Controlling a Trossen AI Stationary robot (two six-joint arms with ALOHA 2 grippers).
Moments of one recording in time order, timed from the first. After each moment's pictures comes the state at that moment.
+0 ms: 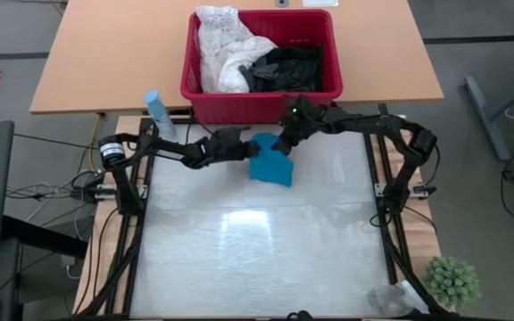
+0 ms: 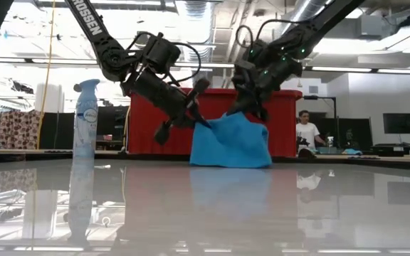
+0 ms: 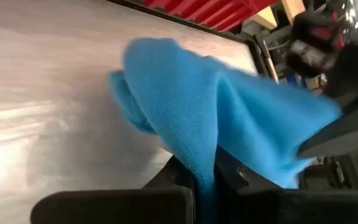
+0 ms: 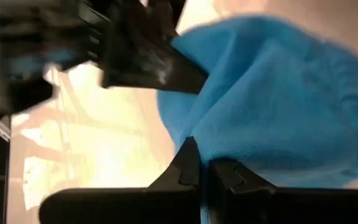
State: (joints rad) left arm 0.43 1.81 0.86 0.54 -0.04 -0.99; right arm -0.59 1.71 1.19 -0.28 -0.53 0.24
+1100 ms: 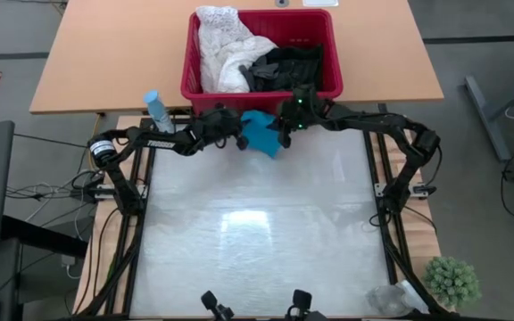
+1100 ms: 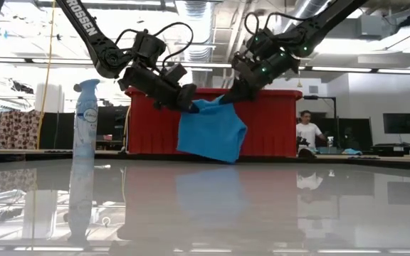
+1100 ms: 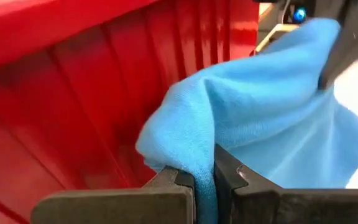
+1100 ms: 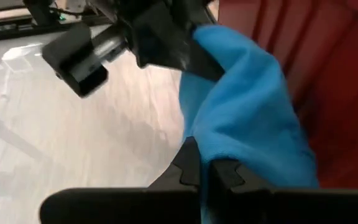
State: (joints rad) left arm 0.60 1.74 0.86 0.65 -0.08 0.15; right arm -0.63 1.69 1.19 -0.05 -0.36 -0.22
